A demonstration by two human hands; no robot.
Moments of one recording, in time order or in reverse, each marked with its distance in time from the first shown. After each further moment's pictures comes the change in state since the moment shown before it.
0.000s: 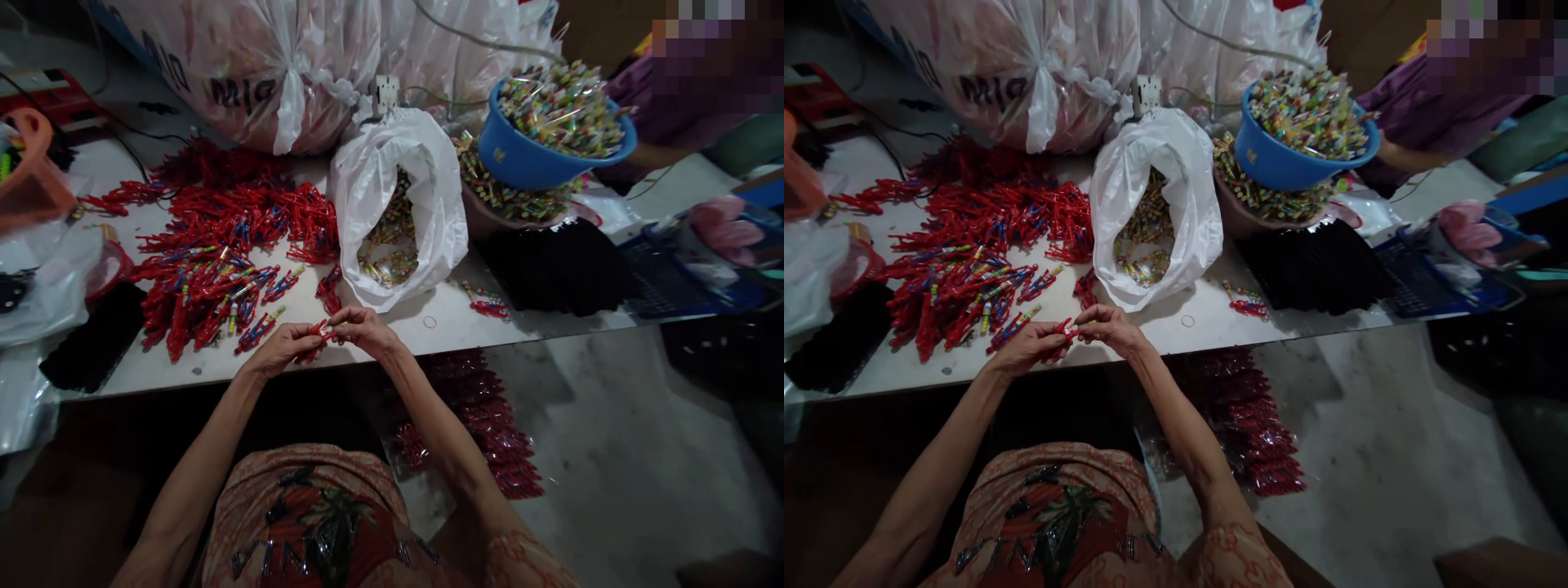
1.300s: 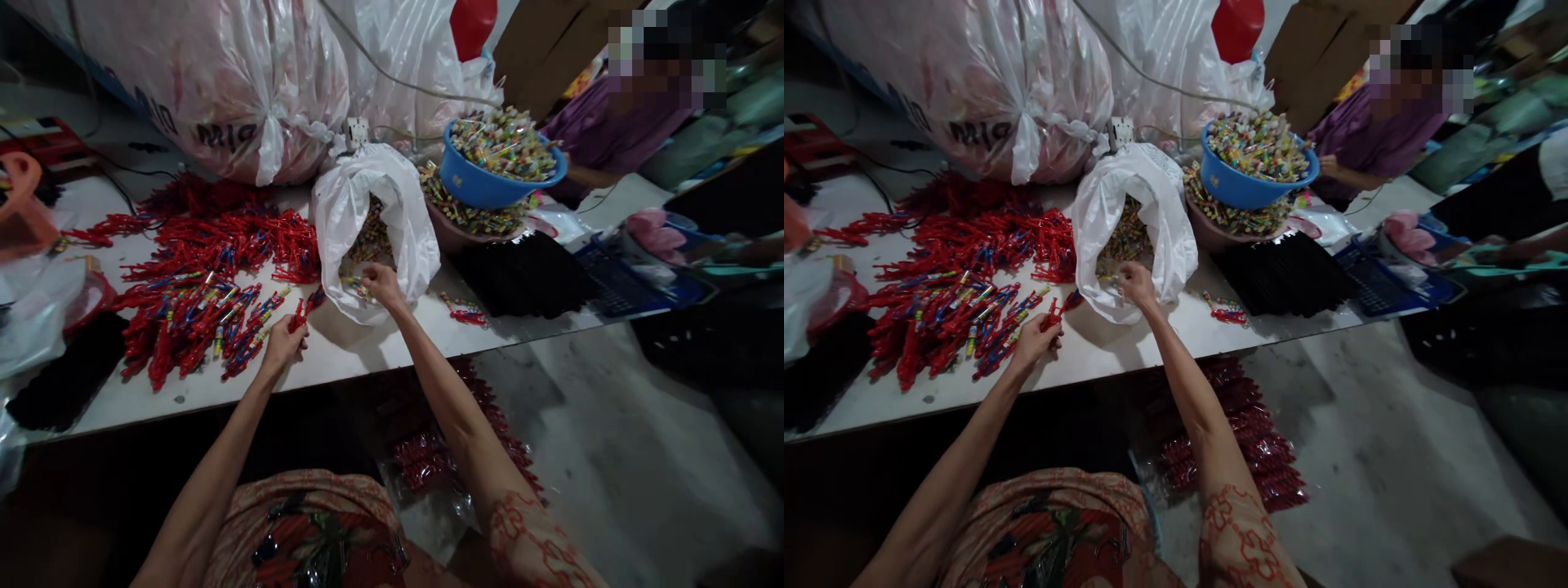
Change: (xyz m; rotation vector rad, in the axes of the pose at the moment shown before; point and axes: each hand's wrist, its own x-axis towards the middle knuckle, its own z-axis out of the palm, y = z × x) left_hand 0.059 -0.015 0.003 0.338 0.568 0.139; right_hand 0.056 -0.084 -0.083 -1.342 0.648 -0.193
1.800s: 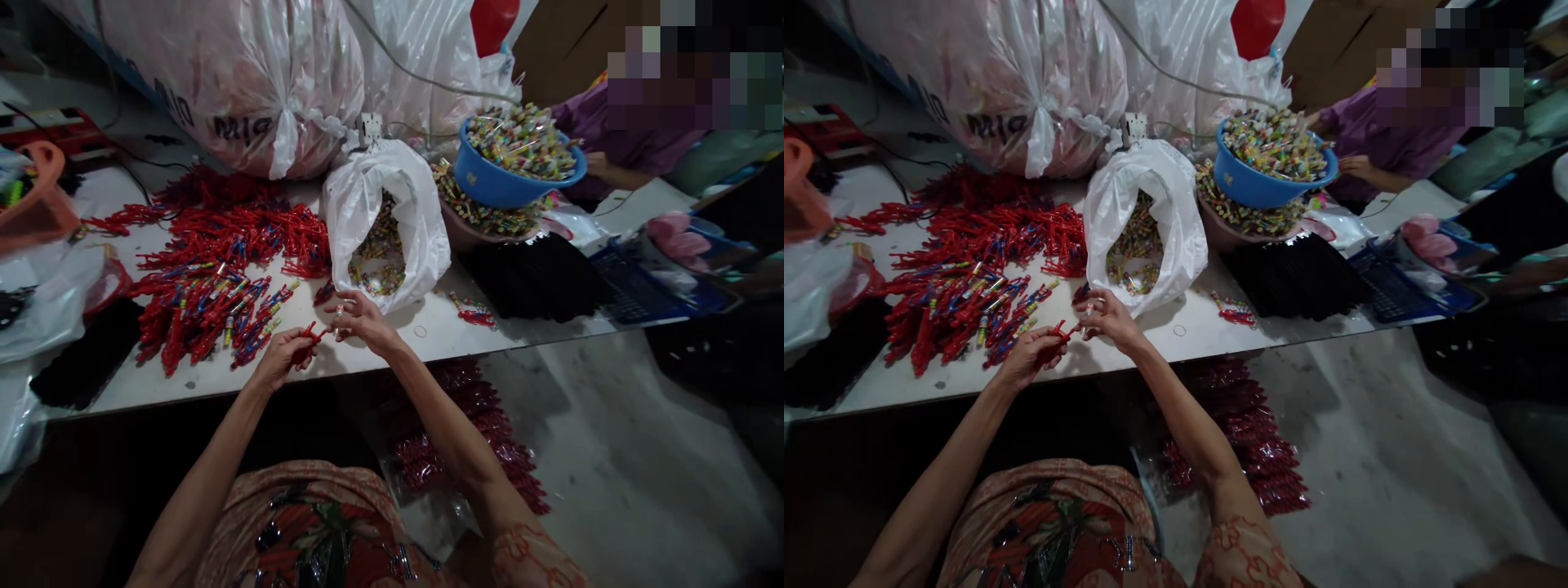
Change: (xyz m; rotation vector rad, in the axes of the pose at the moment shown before) left_hand -0.048 0.014 -0.021 -0.506 -0.278 -0.159; right_hand -0.100 -0.059 0.016 1.235 -0.491 0.135
